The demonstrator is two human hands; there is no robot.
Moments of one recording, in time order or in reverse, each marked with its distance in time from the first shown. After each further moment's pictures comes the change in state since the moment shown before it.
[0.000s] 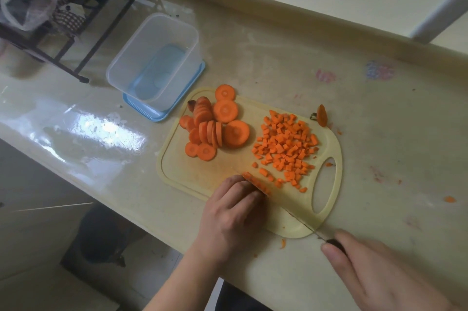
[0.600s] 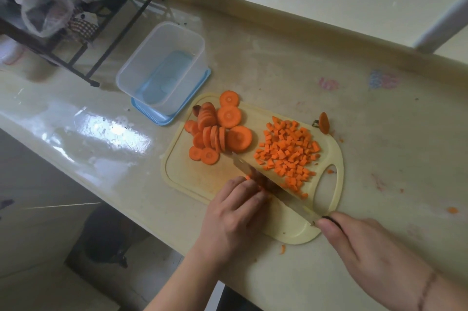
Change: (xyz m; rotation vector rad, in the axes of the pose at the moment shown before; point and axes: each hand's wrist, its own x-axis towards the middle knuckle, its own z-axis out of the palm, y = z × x) left_hand 0.005 0.002 0.001 0.074 -0.002 0.007; right_hand 0.030 0.003 -0.016 0.124 0.086 -0.142
